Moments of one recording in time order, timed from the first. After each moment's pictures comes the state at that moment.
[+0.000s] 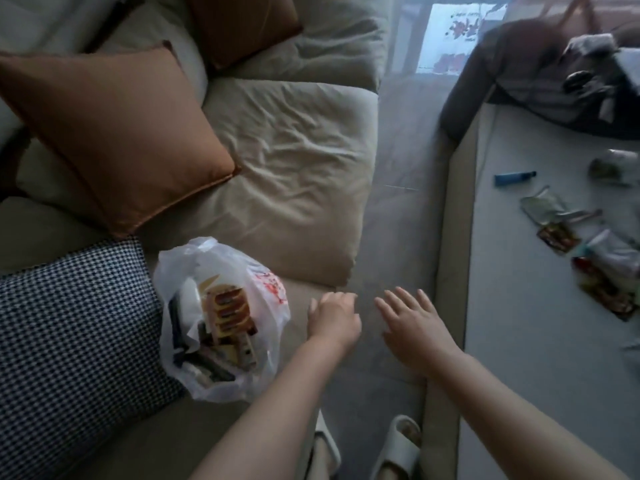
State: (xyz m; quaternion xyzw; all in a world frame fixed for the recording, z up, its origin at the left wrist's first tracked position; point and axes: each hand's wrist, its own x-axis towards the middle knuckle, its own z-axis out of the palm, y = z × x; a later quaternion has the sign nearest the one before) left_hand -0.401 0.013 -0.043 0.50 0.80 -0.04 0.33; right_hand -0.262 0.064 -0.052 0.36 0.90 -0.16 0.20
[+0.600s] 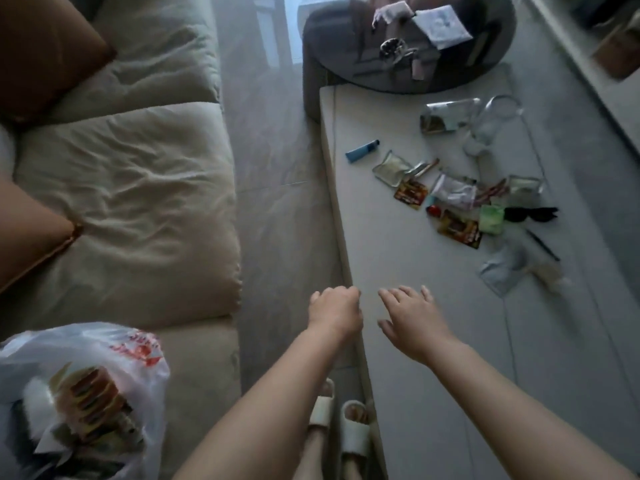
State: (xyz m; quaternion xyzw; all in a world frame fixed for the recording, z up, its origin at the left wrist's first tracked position) left_hand -0.190 0.121 -0.048 0.67 0.66 -0.13 0.32; right_hand -0.047 0.114 -0.055 0.56 0.77 -0.23 0.19
